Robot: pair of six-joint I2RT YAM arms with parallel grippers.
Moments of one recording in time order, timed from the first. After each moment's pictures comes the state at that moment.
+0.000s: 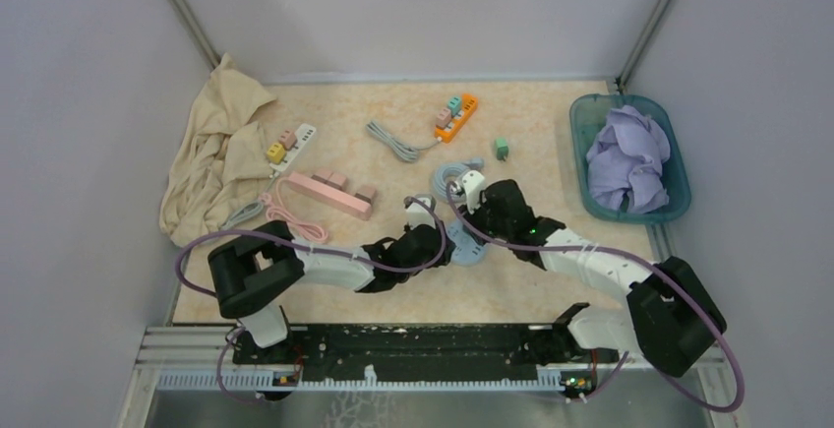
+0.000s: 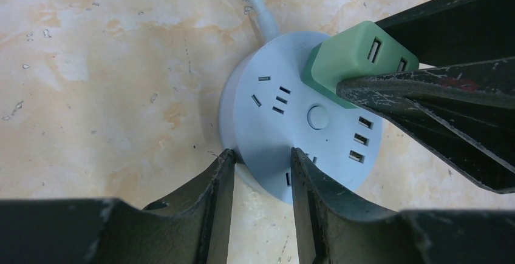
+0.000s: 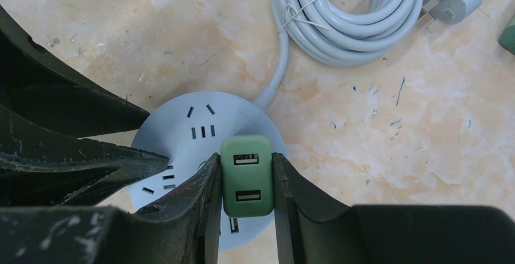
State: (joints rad) left arm -1.16 1.70 0.70 0.40 -0.45 -0.83; right arm 0.65 1.21 0.56 -0.02 -0.06 -0.15
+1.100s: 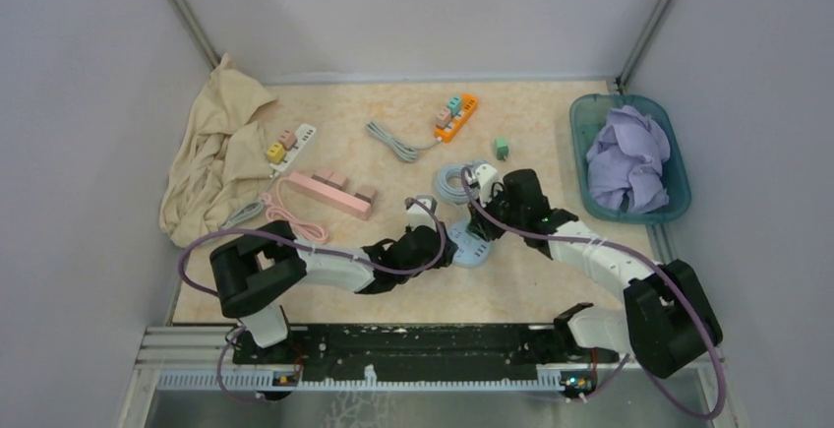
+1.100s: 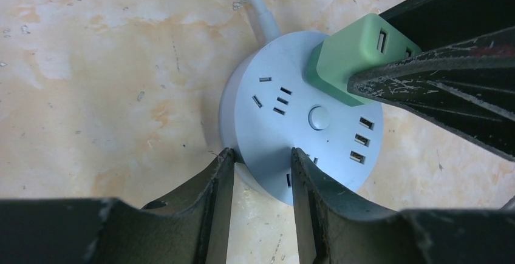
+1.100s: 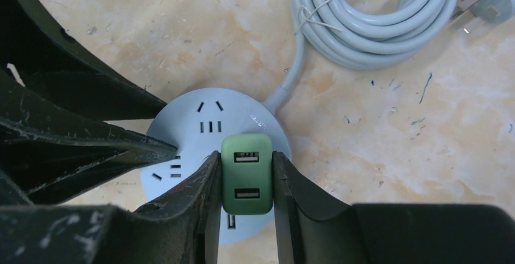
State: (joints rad) left arm -1.15 1.71 0.69 0.44 -0.43 -0.82; right arm 0.52 1.21 0.59 -0.08 -0.28 -0.17
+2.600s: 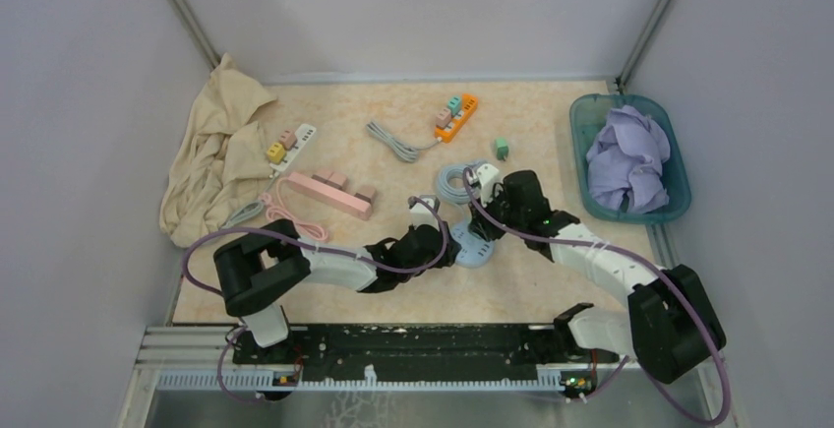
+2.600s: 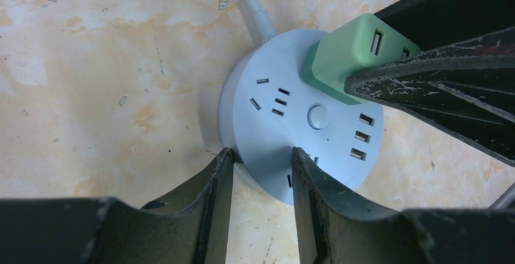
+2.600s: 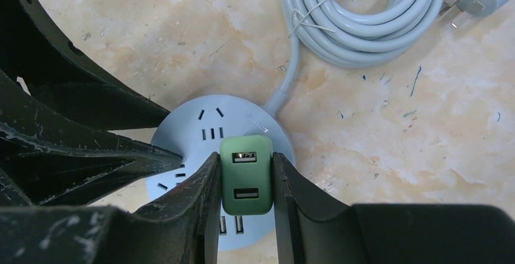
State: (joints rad) left arm -1.15 1.73 0.71 0.45 -0.40 -0.82; right arm 0.49 1.19 0.58 -0.09 -0.30 -0.15
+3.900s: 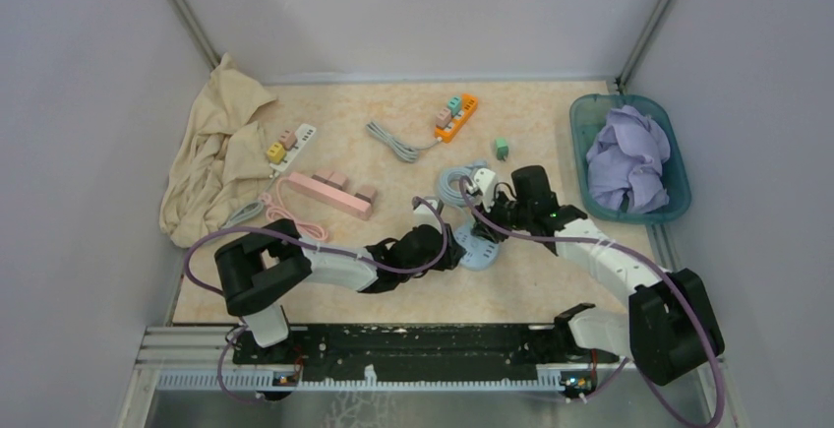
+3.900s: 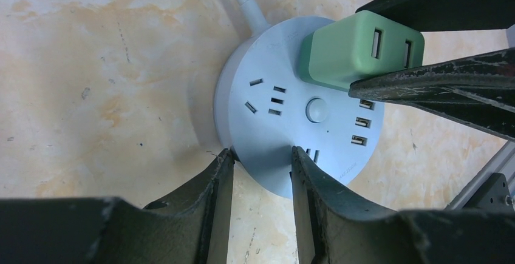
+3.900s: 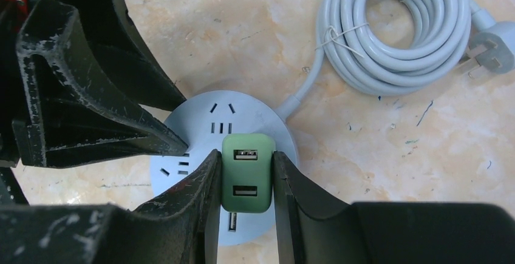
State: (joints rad) left arm -1.15 1.74 0.71 0.48 -0.34 -0.82; right arm 0.43 1.18 0.63 -0.22 -0.49 -0.41
